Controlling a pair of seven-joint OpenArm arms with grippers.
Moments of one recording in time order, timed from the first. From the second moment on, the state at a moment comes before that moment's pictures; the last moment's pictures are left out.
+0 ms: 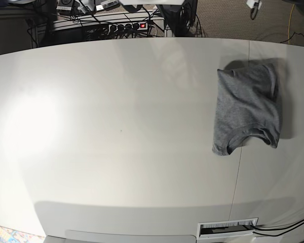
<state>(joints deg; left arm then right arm) 46.6 -20.4 -3.6 70.2 -29.3 -28.7 25.1 -38.7 15.1 12.0 66.9 7.6 39.6 -32.8</state>
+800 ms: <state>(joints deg) 24.9 -9.8 10.7 39.3 -13.8 -21.7 7.2 -13.8 7.4 10.3 25.4 -9.7 21.0 -10.6</state>
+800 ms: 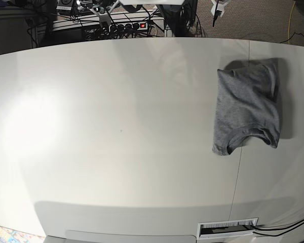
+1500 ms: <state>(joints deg) 21.3 -5.5 11.5 35.7 -13.9 -18.3 4.7 -13.2 1.4 -3.9 25.3 -1.7 -4.5 -17.1</state>
